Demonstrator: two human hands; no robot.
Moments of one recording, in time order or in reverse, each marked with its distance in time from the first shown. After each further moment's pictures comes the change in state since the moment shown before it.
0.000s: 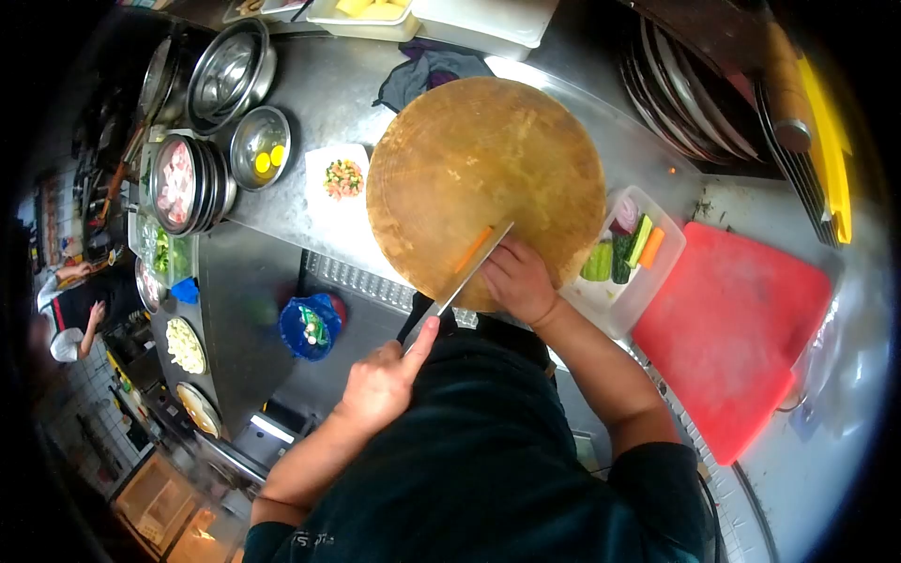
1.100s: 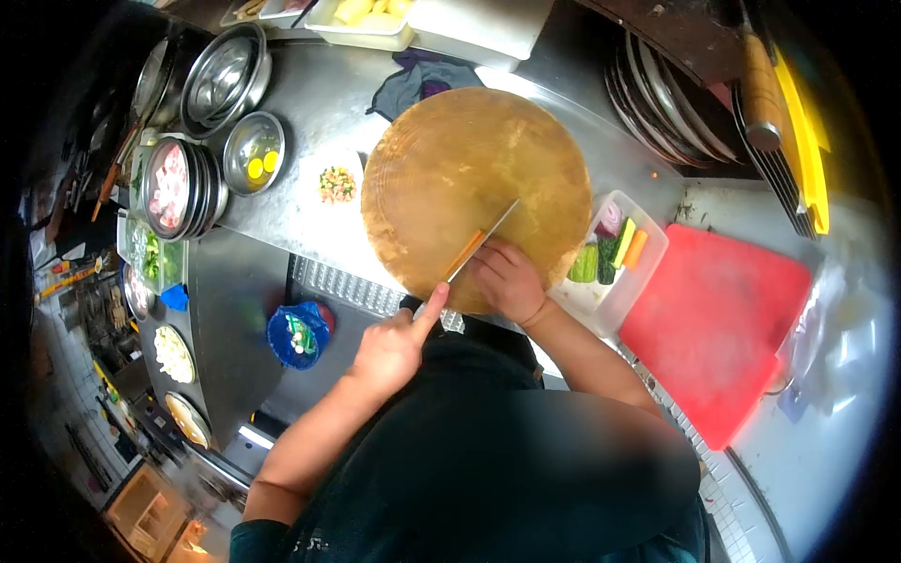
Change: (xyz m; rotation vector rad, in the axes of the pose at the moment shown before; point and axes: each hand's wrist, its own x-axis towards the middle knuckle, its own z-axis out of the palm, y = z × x) left_hand 0.043 -0.018 0.020 -0.088 -0.018 0.021; right_hand 0.006 -0.005 -0.006 0.016 0.022 -0.001
